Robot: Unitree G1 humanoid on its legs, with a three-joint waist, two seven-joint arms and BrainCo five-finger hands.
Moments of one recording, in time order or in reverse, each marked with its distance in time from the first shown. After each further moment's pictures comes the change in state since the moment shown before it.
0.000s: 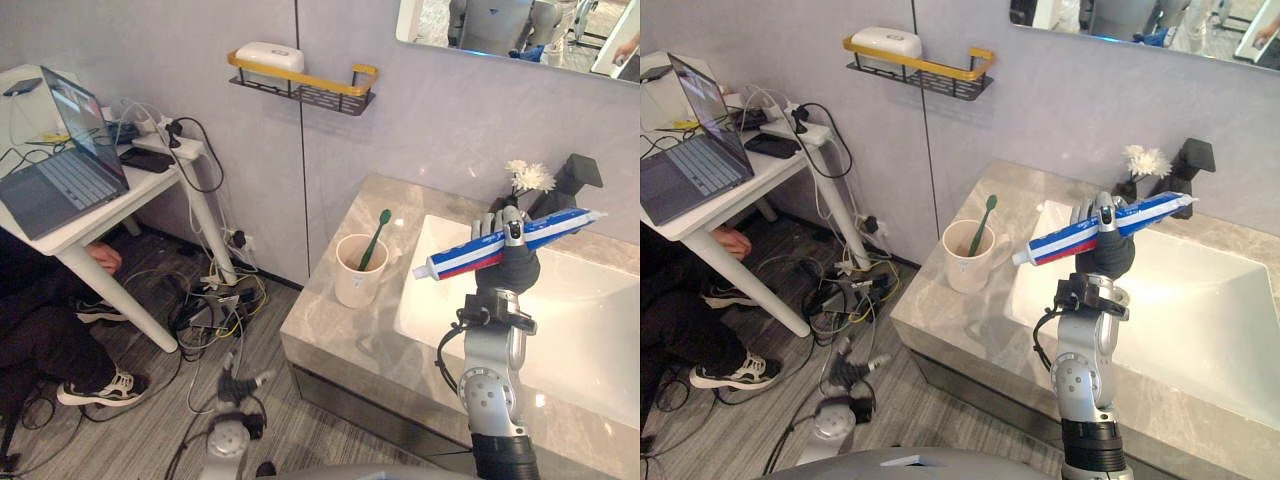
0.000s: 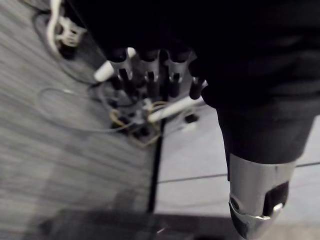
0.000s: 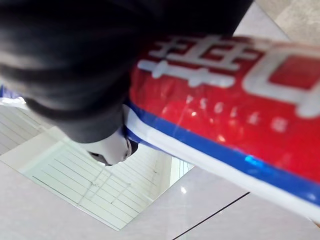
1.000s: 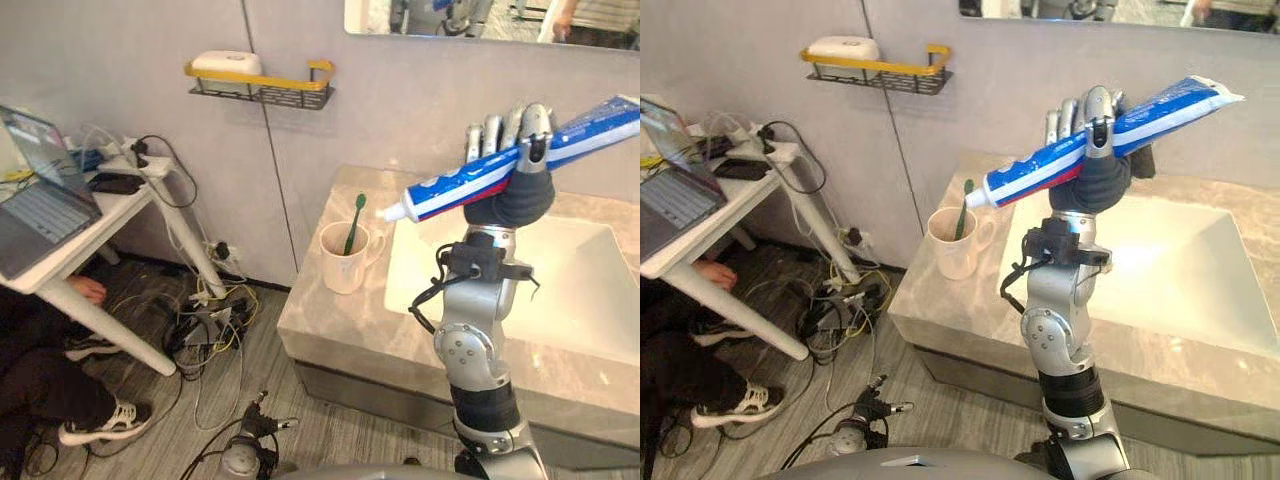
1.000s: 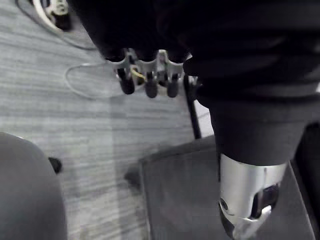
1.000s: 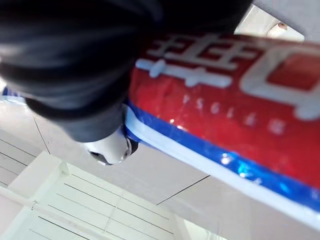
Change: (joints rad) left arm -0.045 0.027 -0.109 0.159 0.074 0.023 -0.123; right arm -0.315 -0.015 0.206 -0.124 -0.052 -0.071 -0.030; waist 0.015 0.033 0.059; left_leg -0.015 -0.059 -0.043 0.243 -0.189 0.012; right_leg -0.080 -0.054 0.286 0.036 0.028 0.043
